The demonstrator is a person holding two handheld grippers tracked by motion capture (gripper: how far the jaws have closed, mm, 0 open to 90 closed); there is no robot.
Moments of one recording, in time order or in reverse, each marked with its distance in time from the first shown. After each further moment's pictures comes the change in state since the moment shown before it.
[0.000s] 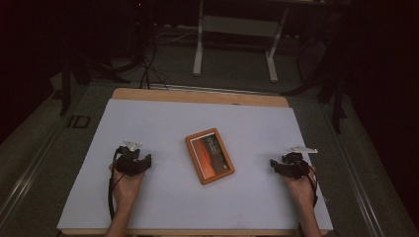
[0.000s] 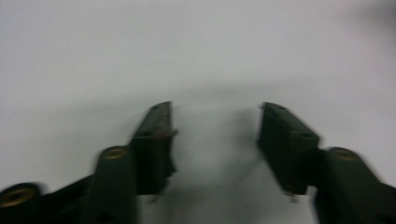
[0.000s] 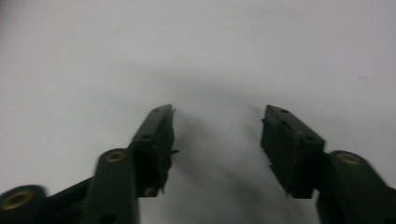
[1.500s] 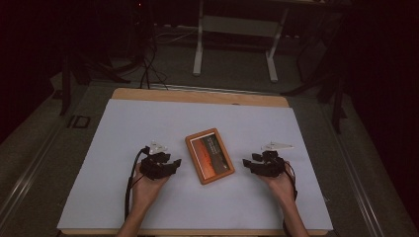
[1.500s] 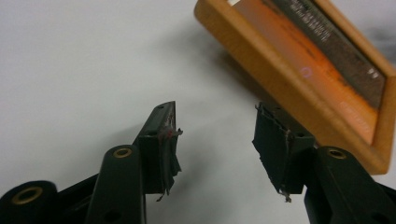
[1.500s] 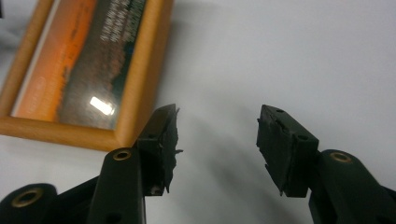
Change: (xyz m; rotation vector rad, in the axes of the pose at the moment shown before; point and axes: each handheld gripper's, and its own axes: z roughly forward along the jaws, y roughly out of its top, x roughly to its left) left arm -0.063 0.016 -0.015 -0.052 -0.370 0.076; right arm 0.074 0.029 0.006 -0.041 0.267 -0.114
